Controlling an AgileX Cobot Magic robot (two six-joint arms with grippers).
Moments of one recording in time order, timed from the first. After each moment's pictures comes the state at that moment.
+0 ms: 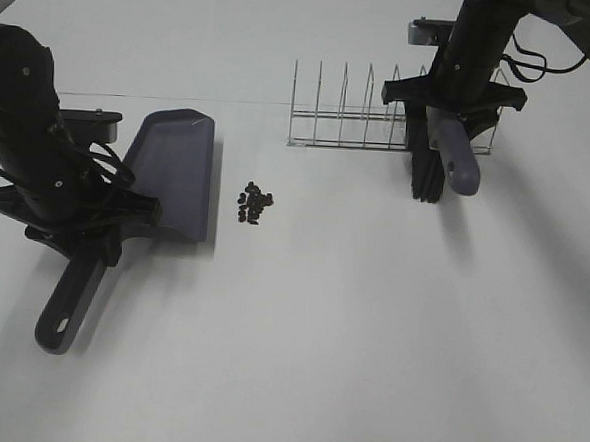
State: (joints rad) left arm -0.33 1.96 -1.12 -0.07 0.69 -0.22; right arm 0.19 2.52 -2.26 0.00 1.22 0.14
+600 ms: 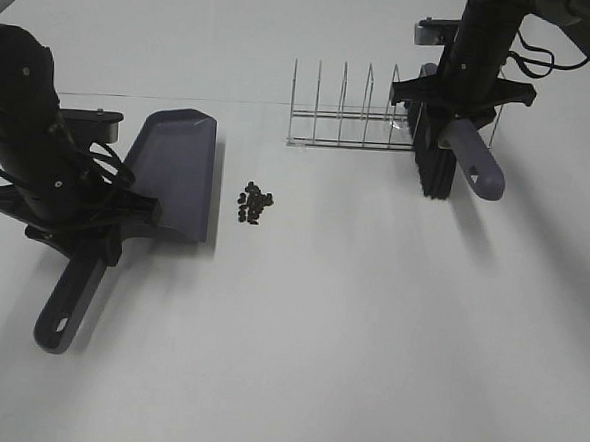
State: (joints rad) left arm -0.33 1.96 -1.12 -0.07 0.69 -0.21; right arm 0.18 2.53 -2.29 -0.05 1.24 0.14
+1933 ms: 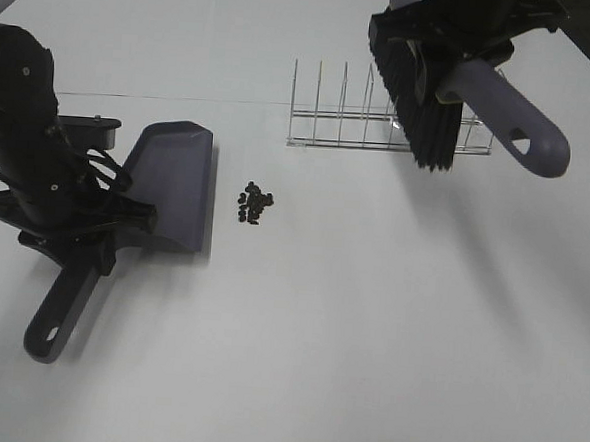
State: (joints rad) left arm -0.33 1.96 -1.12 -0.07 0.74 -0.22; right arm 0.37 2.02 -1.83 -0.09 1.23 0.17
